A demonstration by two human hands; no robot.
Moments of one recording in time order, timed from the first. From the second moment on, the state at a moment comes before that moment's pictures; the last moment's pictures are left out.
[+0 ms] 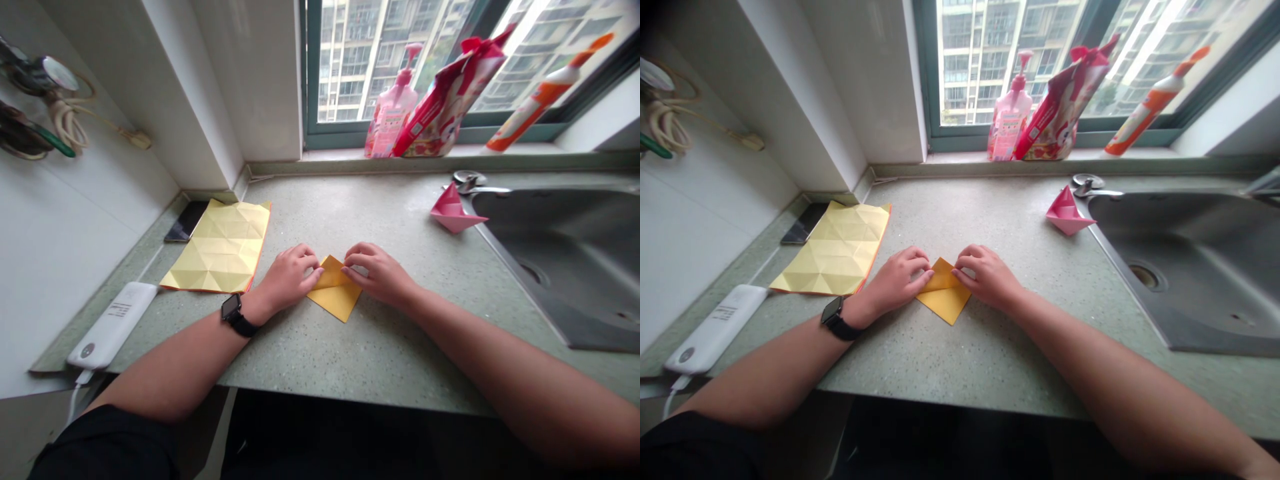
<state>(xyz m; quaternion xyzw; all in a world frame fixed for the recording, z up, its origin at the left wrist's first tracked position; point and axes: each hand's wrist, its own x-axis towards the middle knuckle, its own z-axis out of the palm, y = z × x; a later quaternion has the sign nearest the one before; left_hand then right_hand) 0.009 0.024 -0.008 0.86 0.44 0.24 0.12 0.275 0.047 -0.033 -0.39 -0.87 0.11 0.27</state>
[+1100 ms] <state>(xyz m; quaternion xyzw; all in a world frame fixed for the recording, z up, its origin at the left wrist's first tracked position) 0.009 0.035 -0.023 0.91 0.39 0.15 0.04 0.278 0.044 -0.023 -0.34 -0.91 0.06 0.25</state>
